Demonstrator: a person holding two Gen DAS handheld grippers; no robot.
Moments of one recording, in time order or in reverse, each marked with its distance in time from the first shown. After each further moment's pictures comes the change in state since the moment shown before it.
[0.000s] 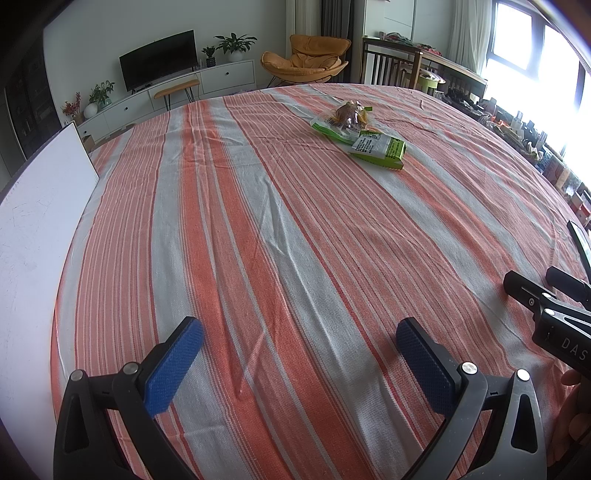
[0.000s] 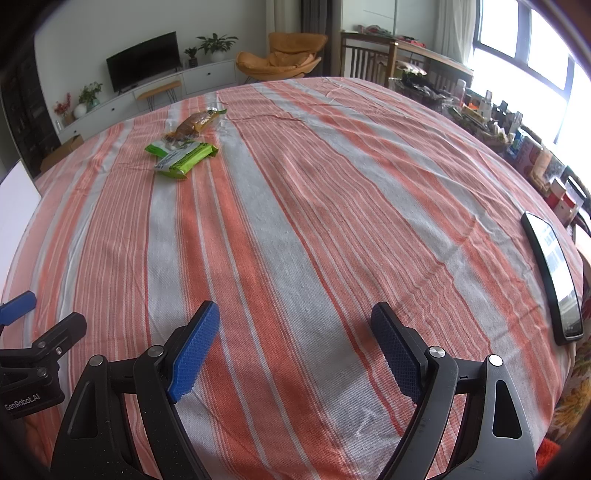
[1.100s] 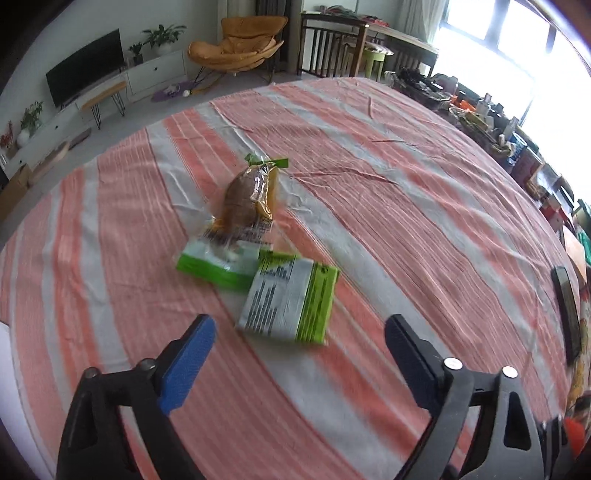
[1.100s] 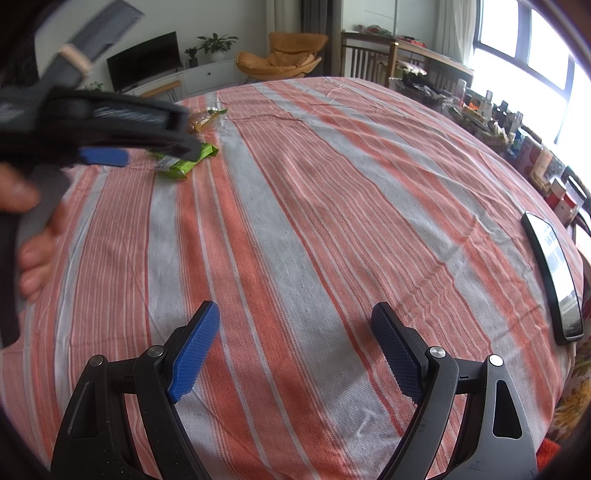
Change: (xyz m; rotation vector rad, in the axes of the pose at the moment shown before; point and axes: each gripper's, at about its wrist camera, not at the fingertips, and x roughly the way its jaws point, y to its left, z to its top) left arm 0.085 -0.069 0.162 0.135 0.126 -0.184; right arm 0.000 -0.001 0.000 -0.001 -0.003 0.001
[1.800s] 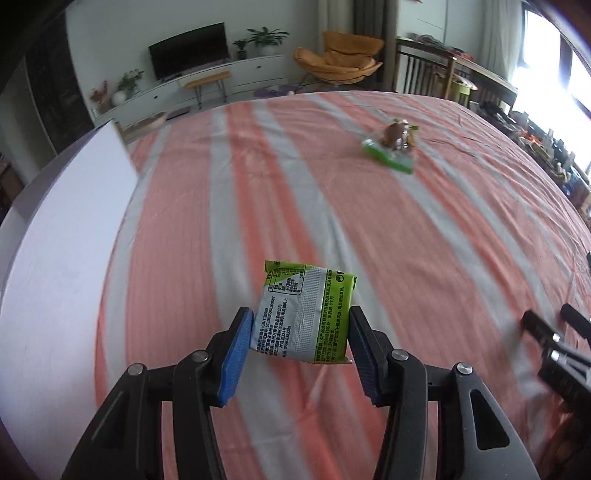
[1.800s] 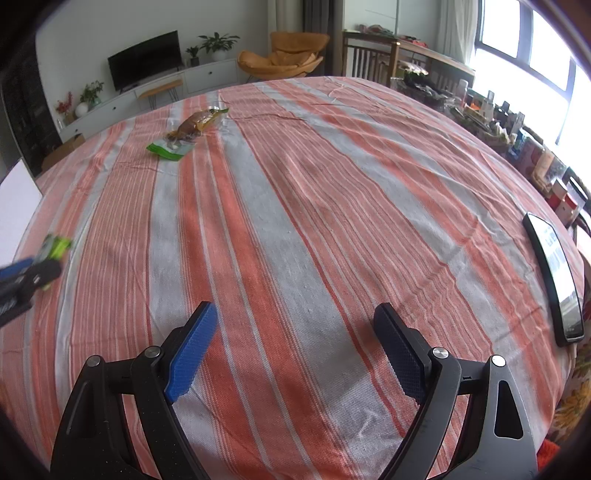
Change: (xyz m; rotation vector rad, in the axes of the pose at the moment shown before) left arm -0.095 0.067 -0.170 -0.222 -0.096 0.281; right arm 0.000 0.002 0.000 -0.004 0.001 0.003
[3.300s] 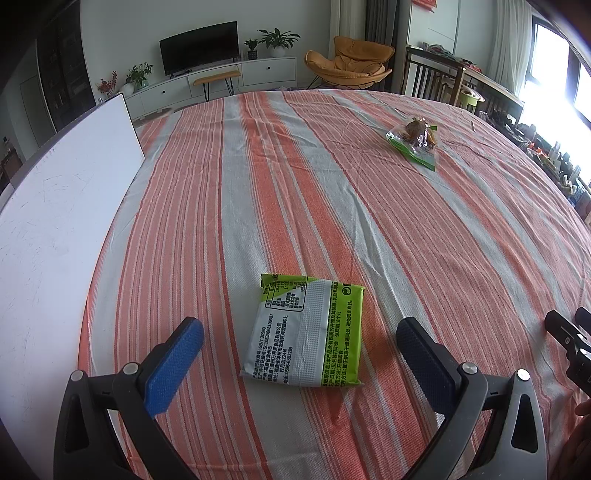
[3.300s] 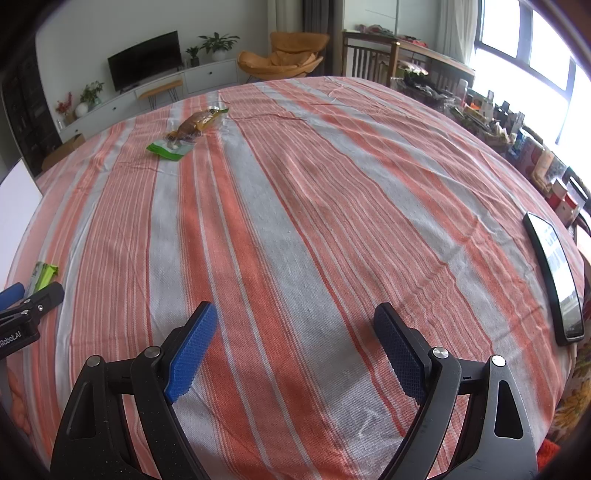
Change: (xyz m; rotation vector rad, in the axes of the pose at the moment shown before) left arm 0.024 0.012 -0.007 -0.042 -0.024 -0.015; right arm 0.000 0.000 0.000 0.000 -0.004 0.000
